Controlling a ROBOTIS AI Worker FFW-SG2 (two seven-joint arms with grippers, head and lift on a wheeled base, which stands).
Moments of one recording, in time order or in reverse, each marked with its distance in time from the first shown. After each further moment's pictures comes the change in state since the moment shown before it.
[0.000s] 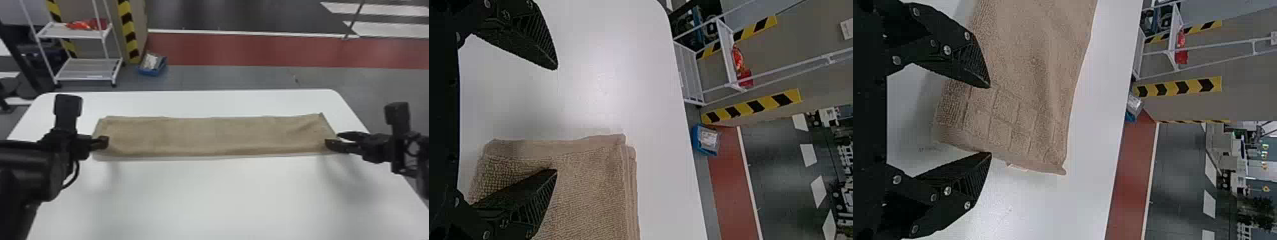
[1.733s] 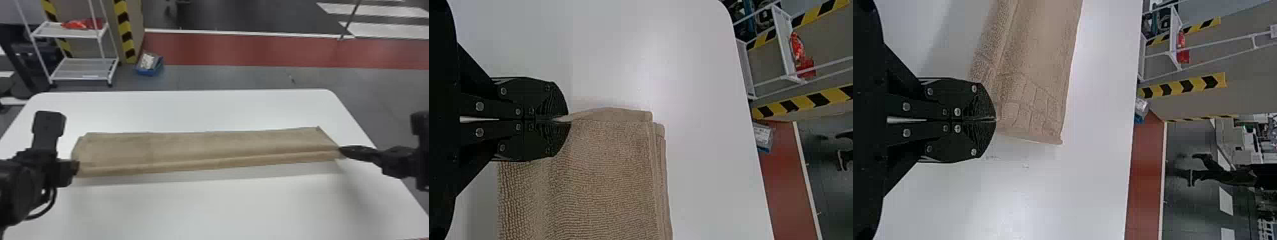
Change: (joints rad) left arm 0.140 0.002 0.075 -0.288 0.025 0.353 -0.014; right arm 0.222 0.000 -0.165 -0.356 -0.013 0.231 0.095
